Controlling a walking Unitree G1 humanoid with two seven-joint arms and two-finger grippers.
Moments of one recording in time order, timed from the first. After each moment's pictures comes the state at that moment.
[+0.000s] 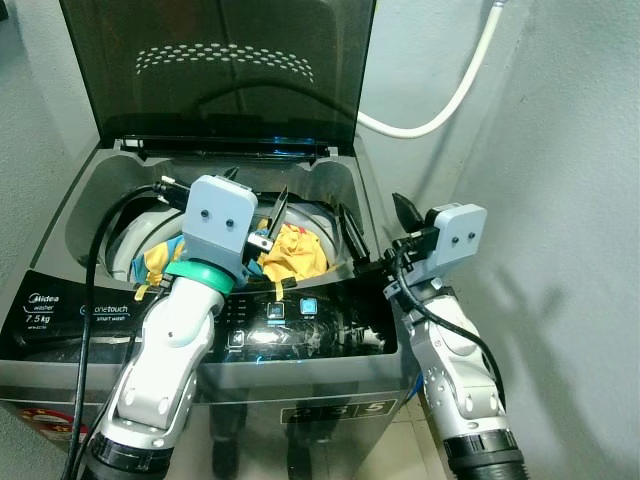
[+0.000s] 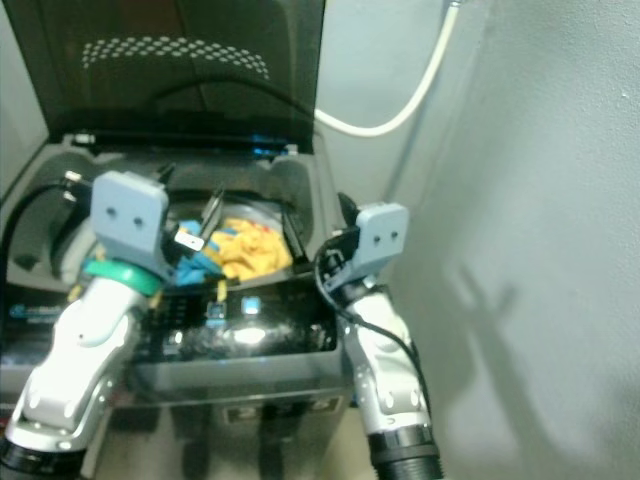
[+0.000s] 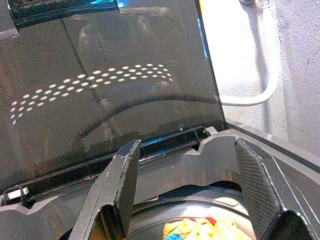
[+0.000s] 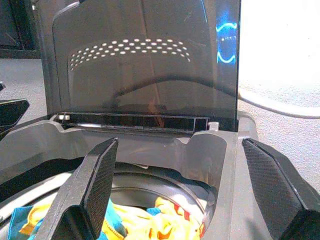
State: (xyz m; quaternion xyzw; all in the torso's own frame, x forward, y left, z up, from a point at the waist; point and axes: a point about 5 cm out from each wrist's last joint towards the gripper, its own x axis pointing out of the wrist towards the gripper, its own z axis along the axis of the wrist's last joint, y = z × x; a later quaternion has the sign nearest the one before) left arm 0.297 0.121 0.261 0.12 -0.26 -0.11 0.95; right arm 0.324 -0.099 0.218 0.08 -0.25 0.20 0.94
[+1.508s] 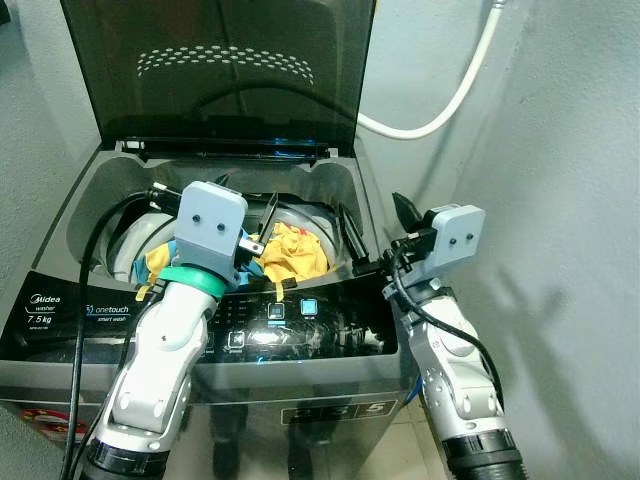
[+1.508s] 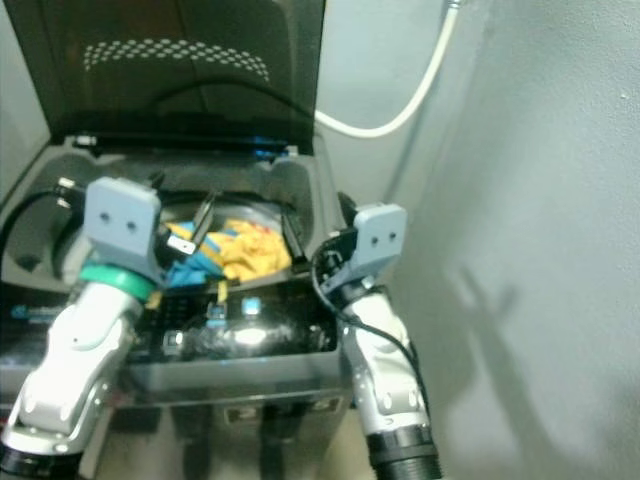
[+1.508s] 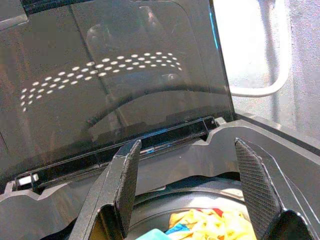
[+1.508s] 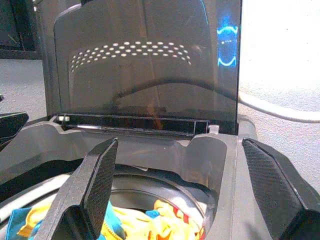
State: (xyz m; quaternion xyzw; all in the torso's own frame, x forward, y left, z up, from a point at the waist) left arm 0.299 0.129 0.253 0.12 -0.24 -0.10 0.96; right arm 0.324 -0.097 0.218 0.07 -0.25 0.20 0.94
